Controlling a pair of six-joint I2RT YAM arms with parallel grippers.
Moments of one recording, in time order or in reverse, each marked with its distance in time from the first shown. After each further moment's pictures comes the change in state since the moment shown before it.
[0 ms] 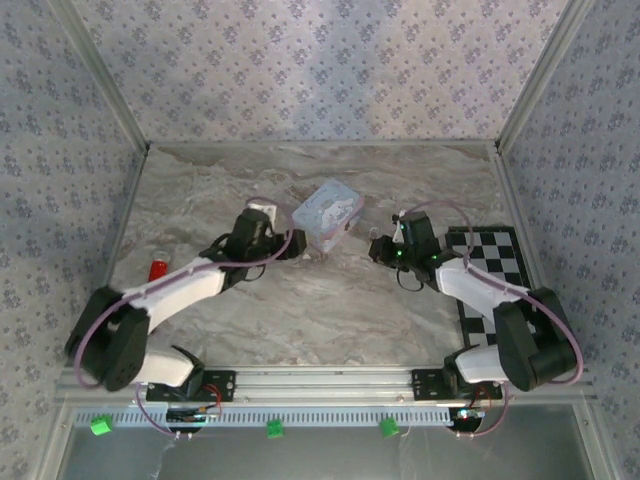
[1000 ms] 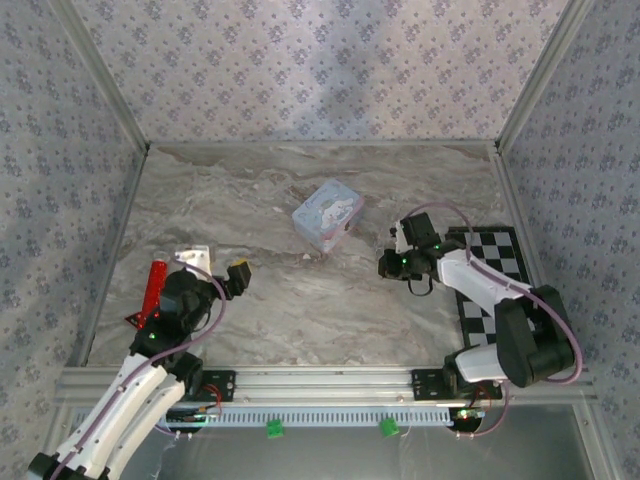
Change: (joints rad) left arm 0.161 -0.892 -0.419 -0.205 -0.130 0.175; right arm -0.035 0.051 0.087 -0.349 -0.016 -0.216
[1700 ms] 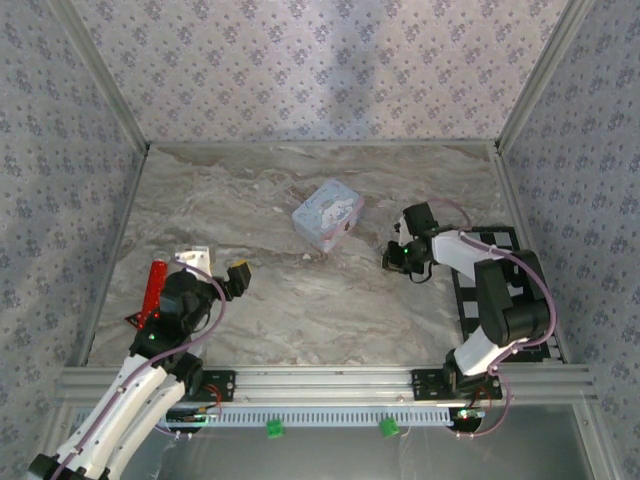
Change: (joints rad) left arm 0.000 -0.004 -0.003 -0.007 0.000 0.003; right arm -0.092 0.219 0.104 -0.018 -0.039 -0.015
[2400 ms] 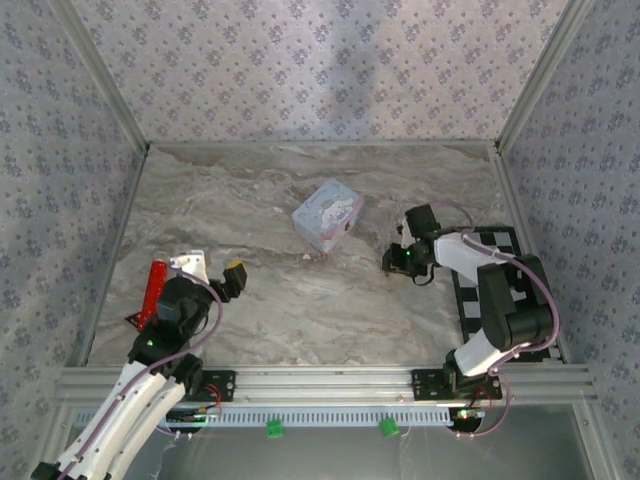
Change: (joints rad) left arm 0.000 -0.074 -0.032 -0.013 -0.057 -0.003; right arm -0.008 -0.046 -0.021 -0.024 0.036 -0.019
